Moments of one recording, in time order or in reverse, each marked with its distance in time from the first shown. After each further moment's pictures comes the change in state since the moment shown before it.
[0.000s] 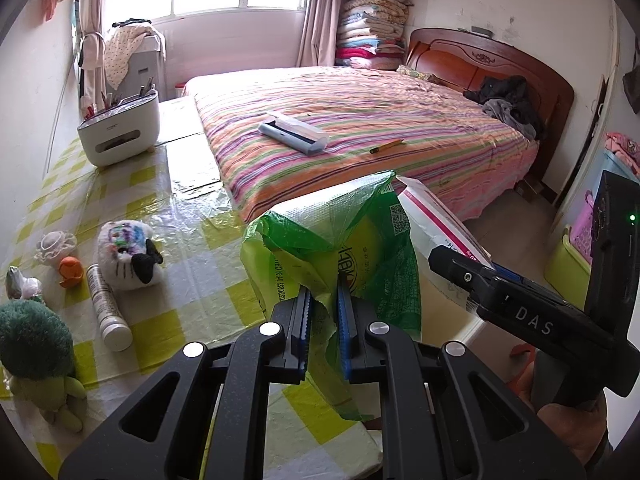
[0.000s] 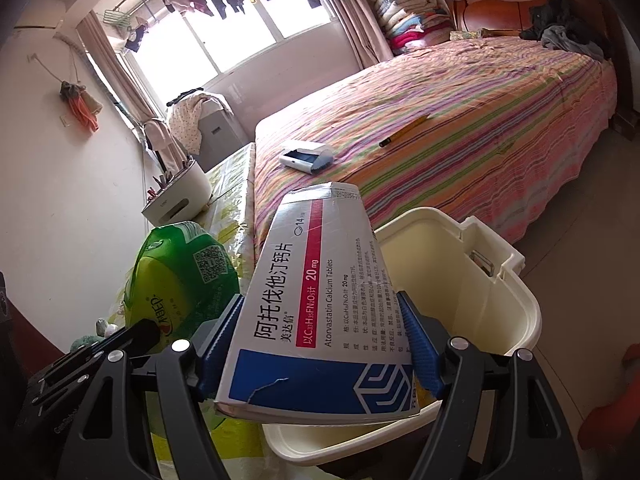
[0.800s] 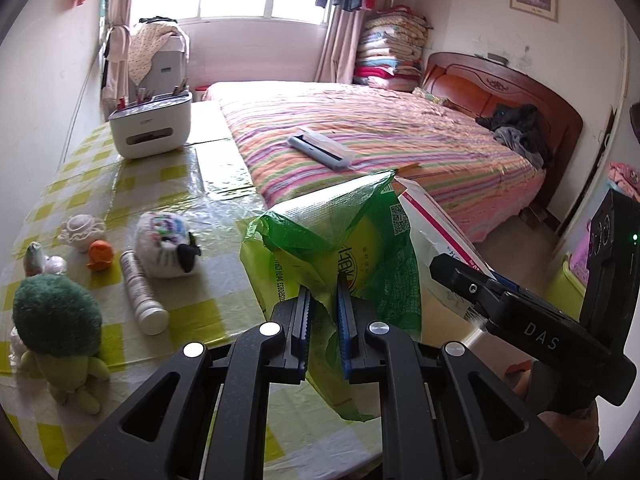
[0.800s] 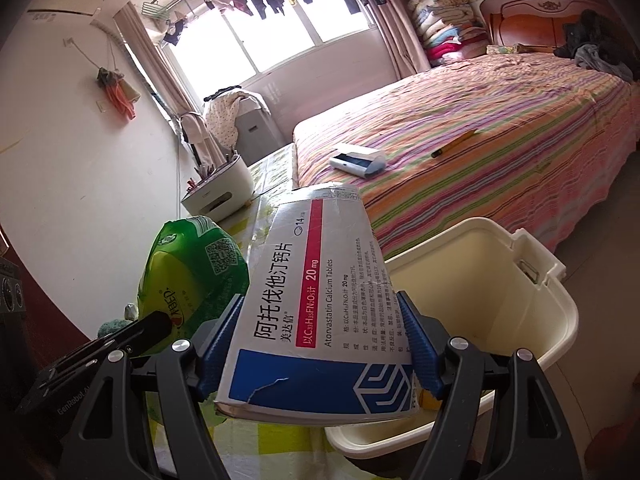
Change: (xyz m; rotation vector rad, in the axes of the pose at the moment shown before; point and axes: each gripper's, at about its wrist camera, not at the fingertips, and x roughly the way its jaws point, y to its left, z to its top) left arm -0.034 0.028 -0.010 -0.077 -0.058 0.014; right arm -0.008 0.038 -0.007 -0.083 -0.024 0.100
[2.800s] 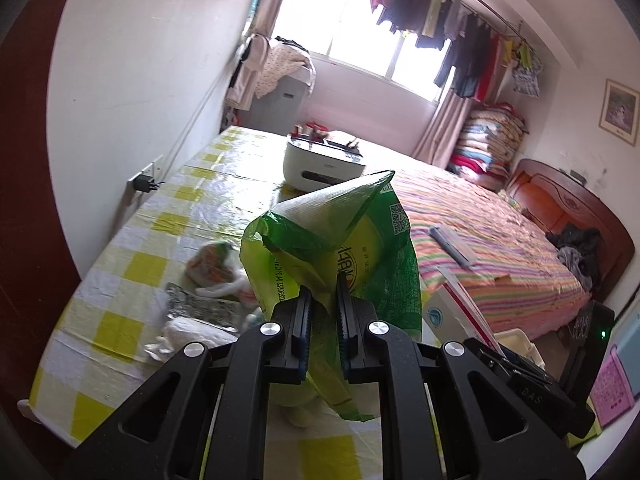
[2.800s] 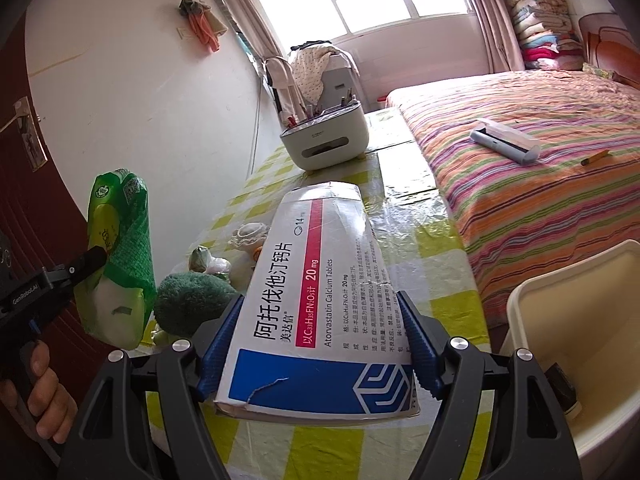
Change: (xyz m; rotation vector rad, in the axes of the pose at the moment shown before) left arm -0.135 0.205 -0.018 -0.350 -0.217 0.206; right arm 0.071 0.144 -0.029 -0.217 0.131 0.204
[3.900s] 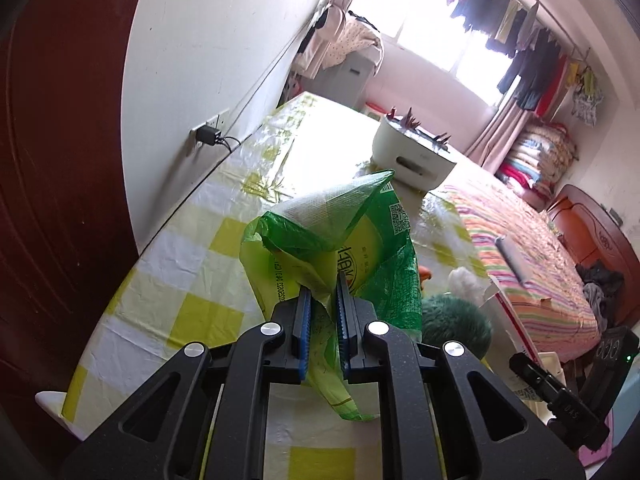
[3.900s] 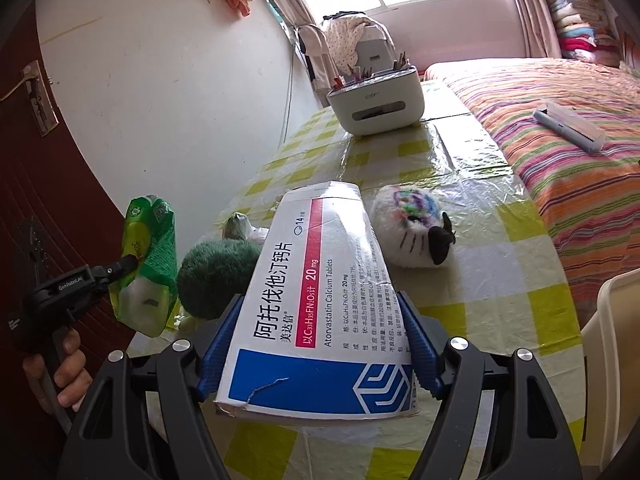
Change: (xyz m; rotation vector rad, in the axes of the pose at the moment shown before) left arm 0.023 0.135 0.005 -0.193 0.091 0.122; right arm 0.057 0.051 -0.008 -0.053 0.111 0.097
